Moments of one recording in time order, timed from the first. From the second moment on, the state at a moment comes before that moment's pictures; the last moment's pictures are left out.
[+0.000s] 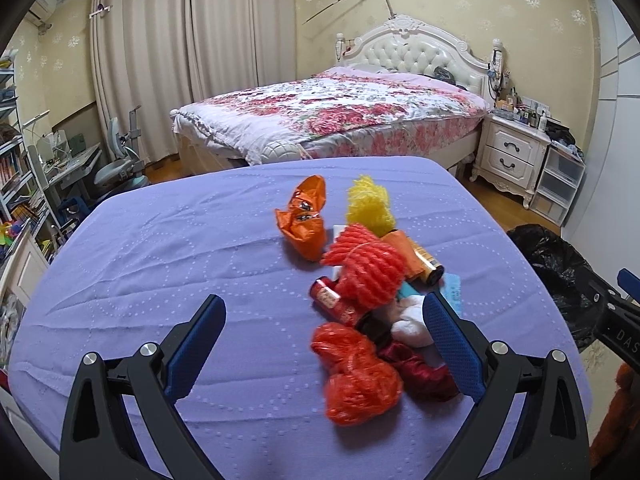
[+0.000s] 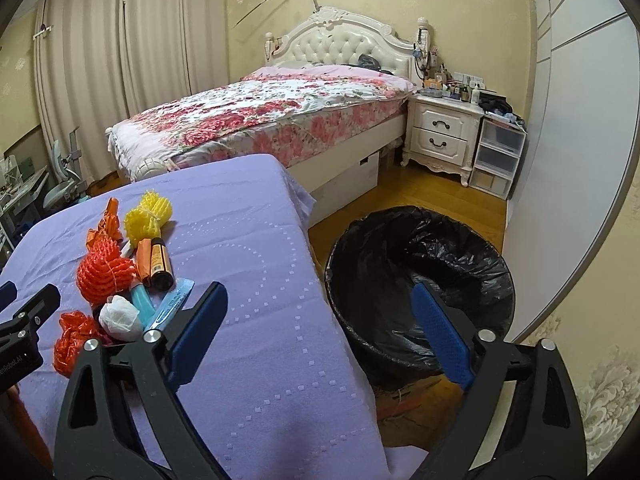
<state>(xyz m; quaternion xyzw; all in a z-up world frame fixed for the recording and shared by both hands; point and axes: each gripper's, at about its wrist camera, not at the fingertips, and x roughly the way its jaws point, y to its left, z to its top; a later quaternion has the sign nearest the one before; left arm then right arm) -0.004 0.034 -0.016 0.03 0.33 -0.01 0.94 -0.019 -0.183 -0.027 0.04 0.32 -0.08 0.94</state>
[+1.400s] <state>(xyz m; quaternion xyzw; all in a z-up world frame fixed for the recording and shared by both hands) 0.023 0.190 -0.036 -0.01 0.38 0.10 0.92 0.063 -0.006 -0.036 -0.04 0.38 0.13 0.91</state>
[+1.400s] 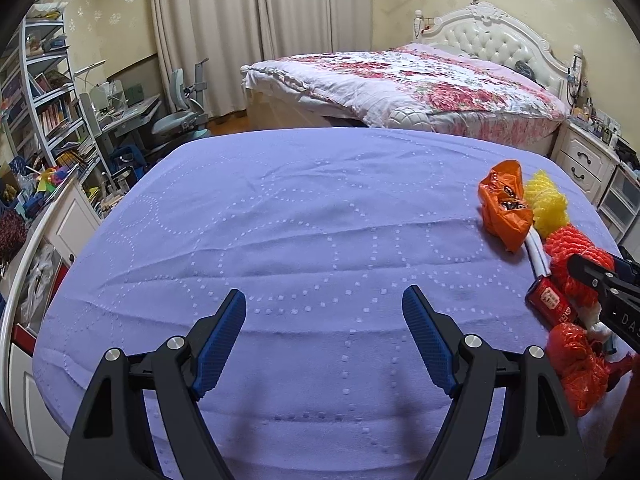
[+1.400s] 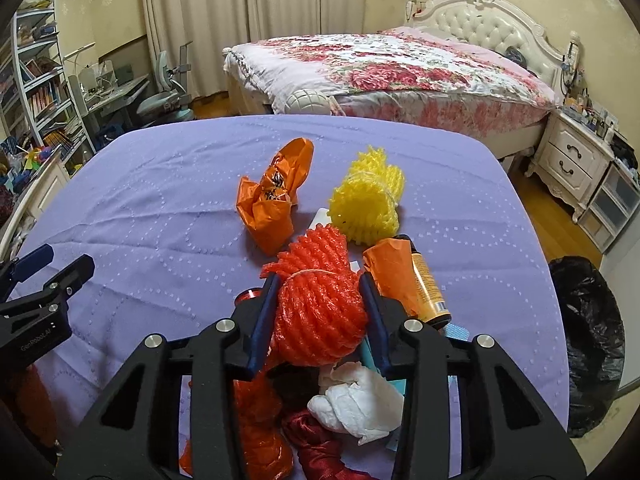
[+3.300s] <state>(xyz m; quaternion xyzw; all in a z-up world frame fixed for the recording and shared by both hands) 0.111 0.079 -0.031 0.01 0.39 -0.03 0.92 0.099 -0.131 -0.042 0.02 0.36 0.03 0.93</state>
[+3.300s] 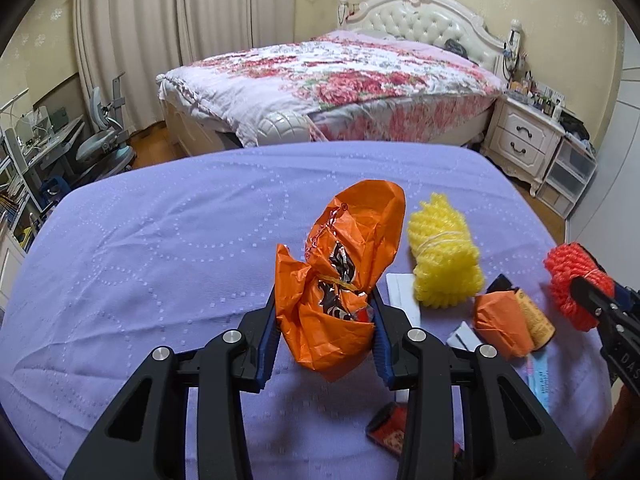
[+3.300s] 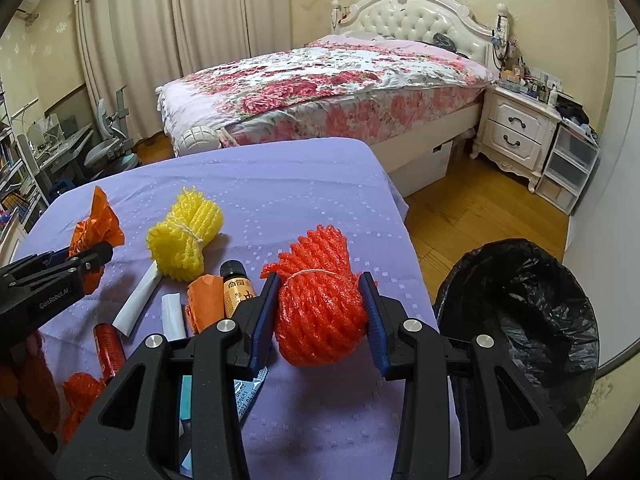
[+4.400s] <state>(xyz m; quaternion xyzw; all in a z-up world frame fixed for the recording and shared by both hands) 0.056 -0.100 -0.005 0.04 0.33 -0.19 0.93 0.020 -0.270 -0.022 0.03 0.30 -0.13 0.94</state>
